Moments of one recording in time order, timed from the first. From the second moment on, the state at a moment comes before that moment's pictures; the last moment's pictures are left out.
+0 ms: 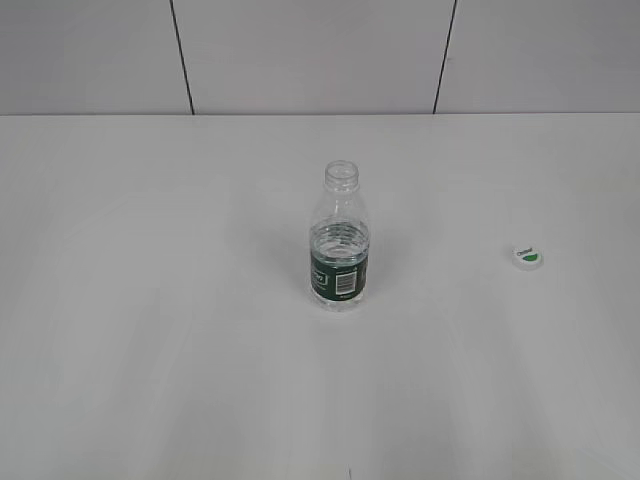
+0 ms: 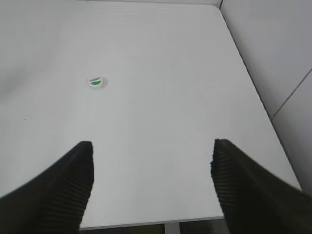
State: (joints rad) left arm 0.03 -0.01 -0.52 -0.02 1.07 0.04; right arm 0.07 0.08 -0.63 -0.10 1.10 -0.08
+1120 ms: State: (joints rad) left arm 0.03 -0.01 -0.52 -0.02 1.07 0.04; right arm 0.07 -0.01 -0.52 -0.06 1.10 -0.08
